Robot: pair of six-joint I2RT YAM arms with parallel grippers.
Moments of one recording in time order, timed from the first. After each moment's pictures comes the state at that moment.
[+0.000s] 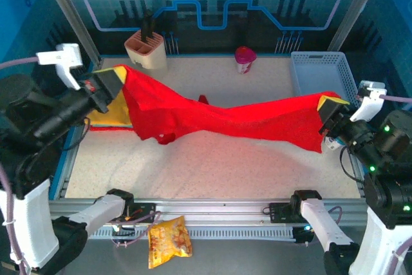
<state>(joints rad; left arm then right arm) -0.21 1.03 2.05 -1.04 0.38 -0.53 -0.03 0.78 1.74 -1.17 -0.28 0.30</state>
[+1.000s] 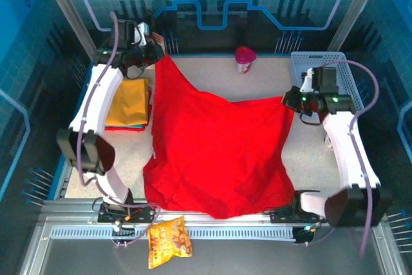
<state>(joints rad) -0.06 1.78 1.87 -0.75 0.37 -0.53 -0.03 1.29 1.24 -0.85 -0.30 0.43</state>
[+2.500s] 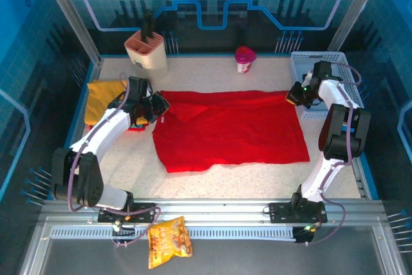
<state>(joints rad) -0.15 1.41 1.00 -0.46 0.31 -0.95 -0.23 1.90 1.44 -0.74 -0.42 0.35</state>
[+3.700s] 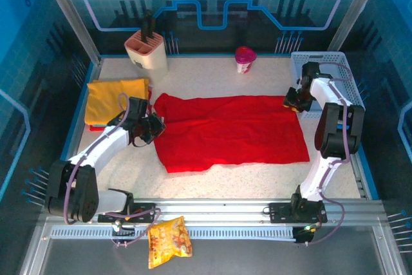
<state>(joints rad) -0.15 1.30 0.75 -0.45 0.26 -0.98 -0.14 1.92 1.46 -0.85 -0.14 0.31</state>
